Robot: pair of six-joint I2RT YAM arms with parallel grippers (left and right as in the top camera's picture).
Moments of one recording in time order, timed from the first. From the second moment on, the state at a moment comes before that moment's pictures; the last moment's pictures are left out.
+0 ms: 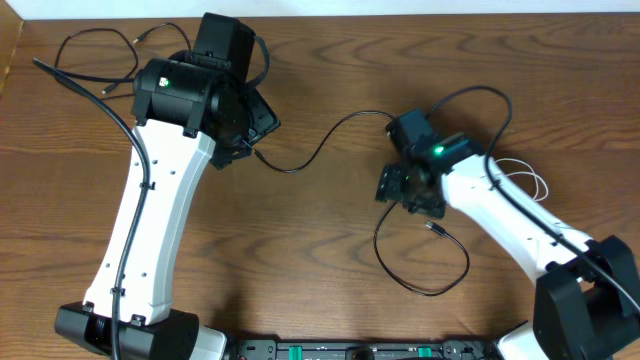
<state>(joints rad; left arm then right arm) -0.27 1.63 1.87 -1.49 -0.04 -0.88 0.52 1.67 1.15 -0.88 -0.05 0.84</state>
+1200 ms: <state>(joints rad) -0.27 1.63 1.87 -1.49 -0.04 -0.88 0.57 1.72 0.90 -0.44 0.07 1.02</state>
